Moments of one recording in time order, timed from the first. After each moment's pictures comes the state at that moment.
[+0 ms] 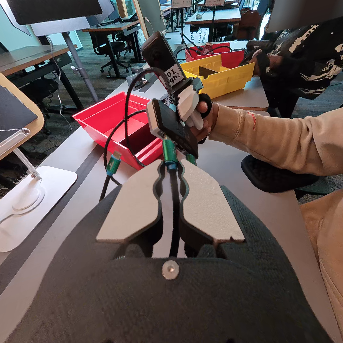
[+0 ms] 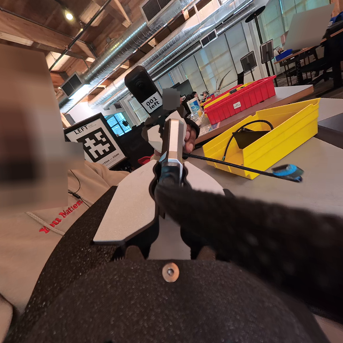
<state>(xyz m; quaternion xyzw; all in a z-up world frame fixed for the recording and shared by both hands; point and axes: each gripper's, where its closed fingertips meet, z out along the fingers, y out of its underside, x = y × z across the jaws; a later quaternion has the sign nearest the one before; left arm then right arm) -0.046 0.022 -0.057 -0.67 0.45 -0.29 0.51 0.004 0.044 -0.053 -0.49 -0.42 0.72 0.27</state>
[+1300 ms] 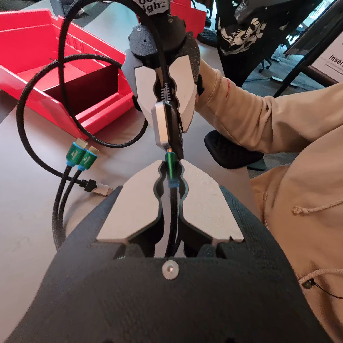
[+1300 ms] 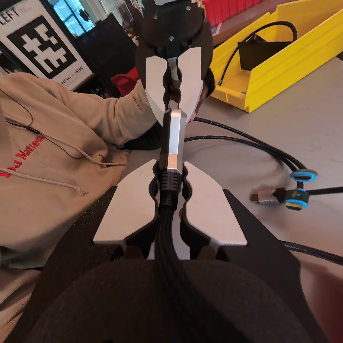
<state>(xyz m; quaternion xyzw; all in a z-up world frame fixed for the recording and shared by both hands) -0.030 0.010 -0.120 -0.70 0.47 -0.40 0.35 0.006 0.017 -0.125 -0.56 -0.58 0.56 0.20</state>
